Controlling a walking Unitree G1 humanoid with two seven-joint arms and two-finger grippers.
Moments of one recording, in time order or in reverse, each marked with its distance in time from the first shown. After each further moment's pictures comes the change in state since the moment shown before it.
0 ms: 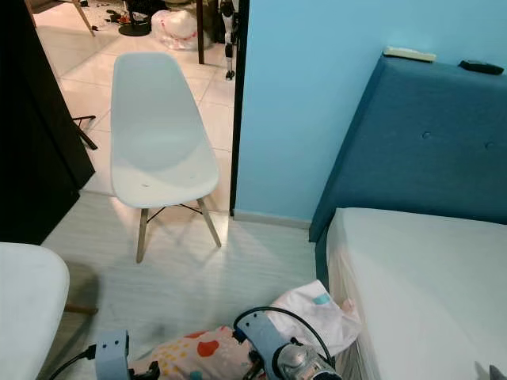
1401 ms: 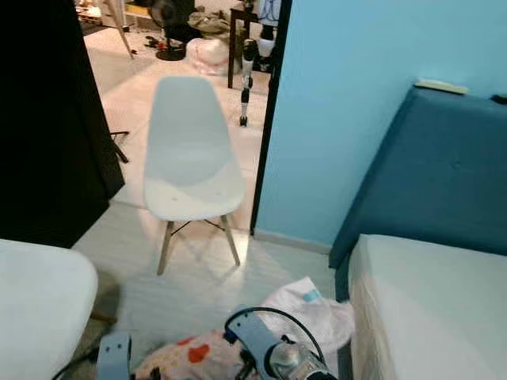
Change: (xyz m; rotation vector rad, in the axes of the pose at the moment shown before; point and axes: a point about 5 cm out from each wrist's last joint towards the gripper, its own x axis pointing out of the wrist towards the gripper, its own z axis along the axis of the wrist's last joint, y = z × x) left arm -0.001 0.000 -0.001 0.036 0.003 -0.012; right arm 0.002 0.002 0.010 0.008 -0.049 0.009
